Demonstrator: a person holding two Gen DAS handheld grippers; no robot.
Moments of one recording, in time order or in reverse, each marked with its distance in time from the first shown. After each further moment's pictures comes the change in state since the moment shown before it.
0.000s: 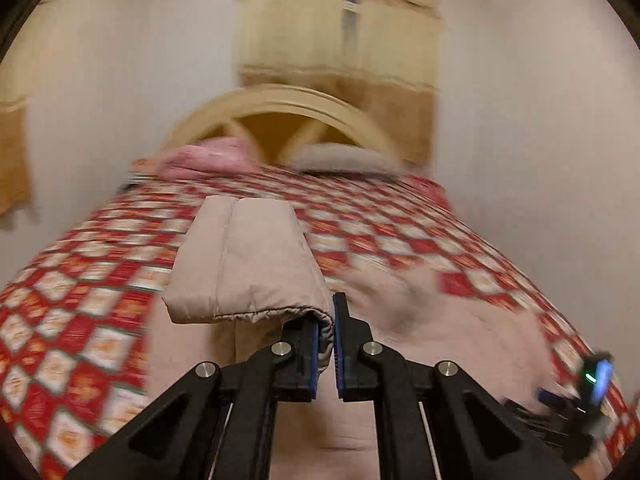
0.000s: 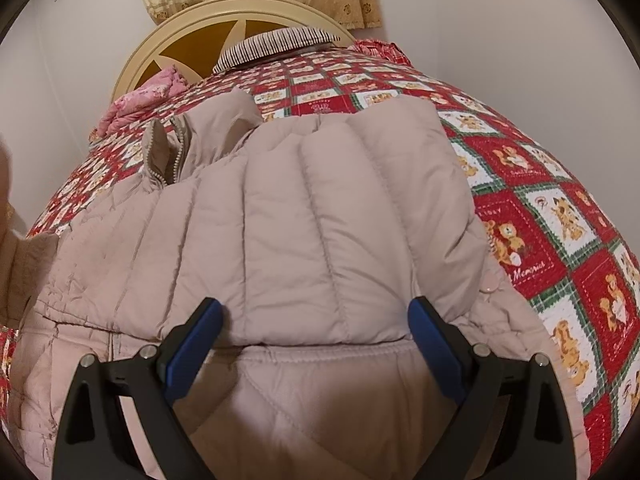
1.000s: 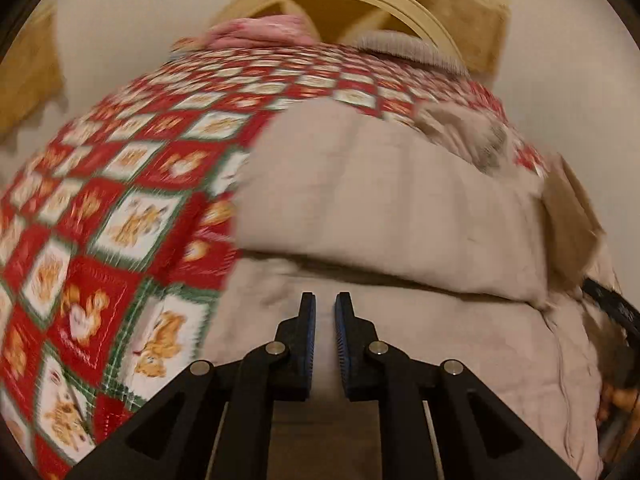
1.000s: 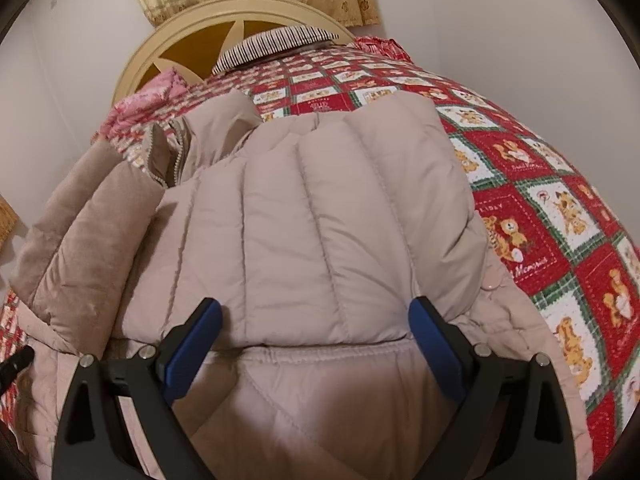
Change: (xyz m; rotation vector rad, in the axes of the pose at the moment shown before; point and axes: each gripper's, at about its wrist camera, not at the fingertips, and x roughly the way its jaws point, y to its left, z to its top) left arm 0.024 0.063 -0.141 -0.229 0.349 0.166; right arm 0.000 -0.001 0.002 0.011 0.018 0.002
